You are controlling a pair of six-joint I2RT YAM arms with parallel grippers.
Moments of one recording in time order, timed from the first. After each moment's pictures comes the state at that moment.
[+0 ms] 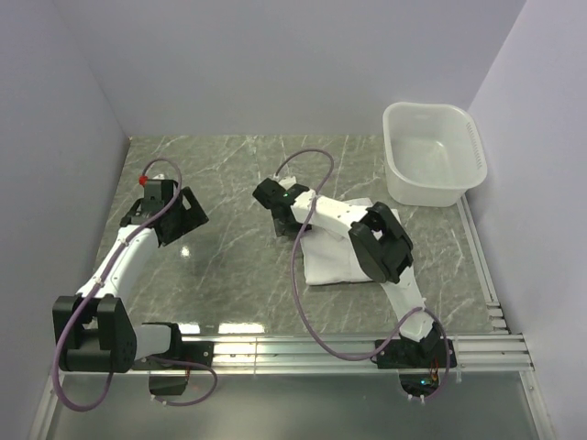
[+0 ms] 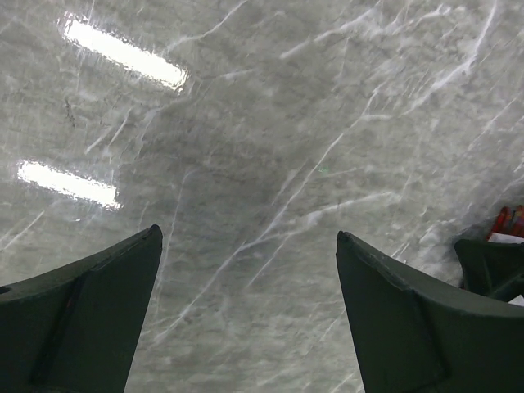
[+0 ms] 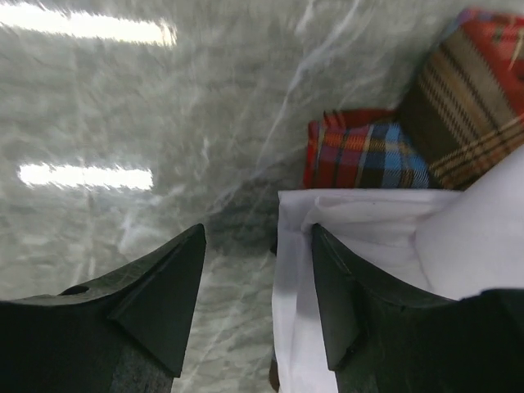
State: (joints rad) left arm -0.04 1.24 0.88 -0.51 -0.04 -0.57; right arm 0.81 2.18 1.73 -0.78 0.44 0.58
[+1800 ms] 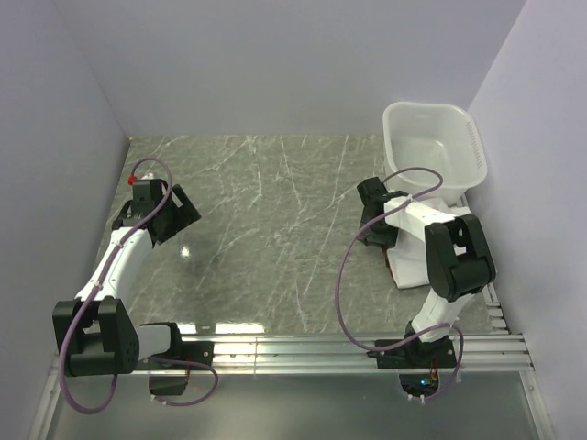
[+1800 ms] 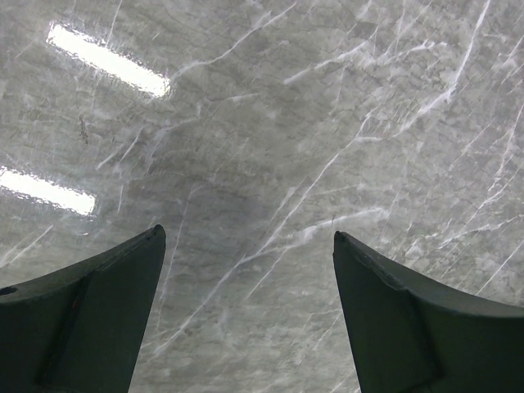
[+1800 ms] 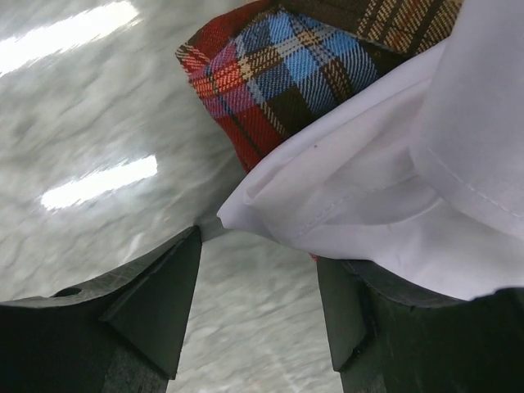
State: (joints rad) left arm 0.05 1.23 0.87 -0.48 0.03 -0.56; right arm 0.30 1.73 1.04 -0.64 0.31 0.55
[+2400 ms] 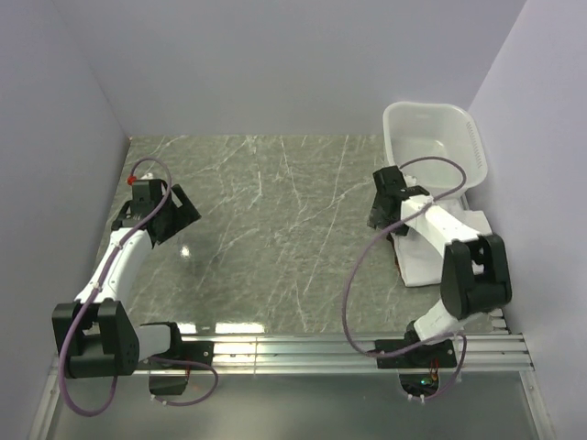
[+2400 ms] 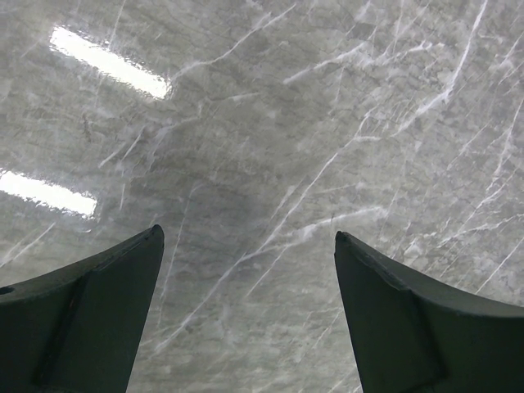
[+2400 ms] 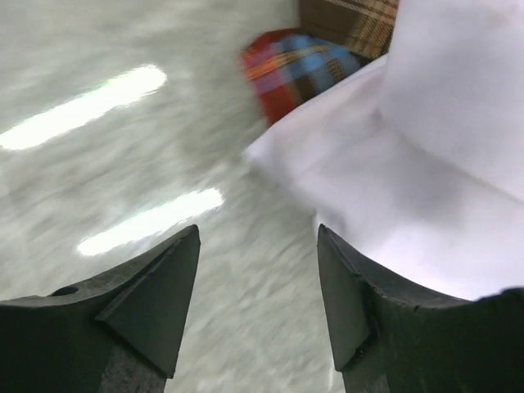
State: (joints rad) left arm 0.05 1.22 0.87 -0.48 0.02 -0.56; right arm 0.22 1.60 1.07 -0.65 0.34 0.53
